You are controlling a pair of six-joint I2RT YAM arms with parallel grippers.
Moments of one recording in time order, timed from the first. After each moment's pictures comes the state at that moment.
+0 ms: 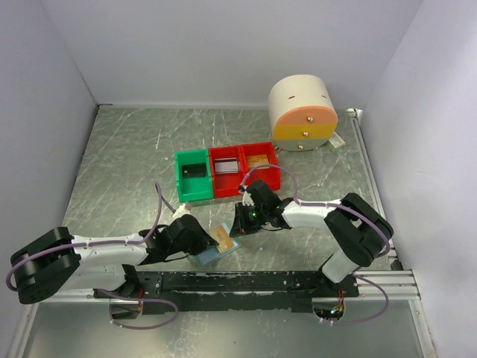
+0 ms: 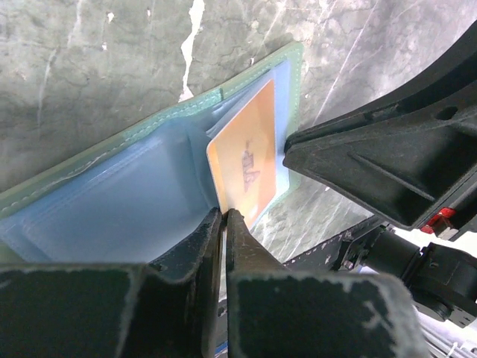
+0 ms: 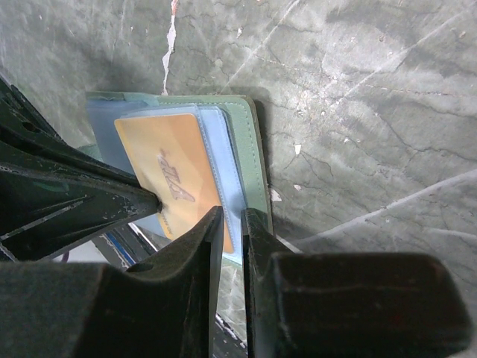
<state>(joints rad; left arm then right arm) -1.04 1.17 0.28 0.13 -0.13 -1.39 0.77 1.59 0.64 0.03 -0.43 0.64</state>
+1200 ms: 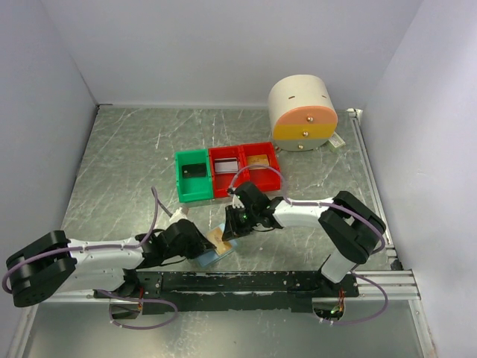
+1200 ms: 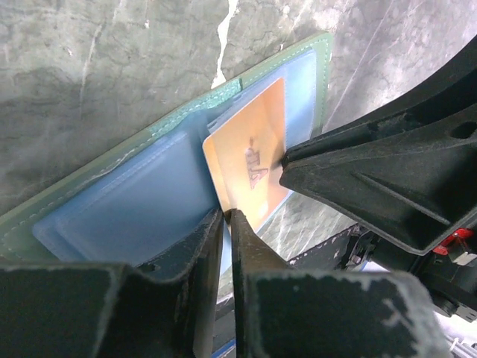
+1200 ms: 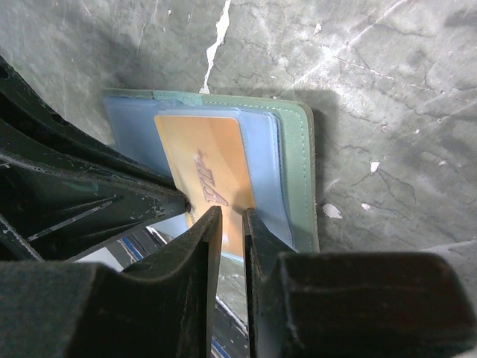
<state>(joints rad) -1.05 1.12 0.23 0.13 -0.14 -1.40 0.86 1.63 0.73 -0.04 -0.40 0.64</state>
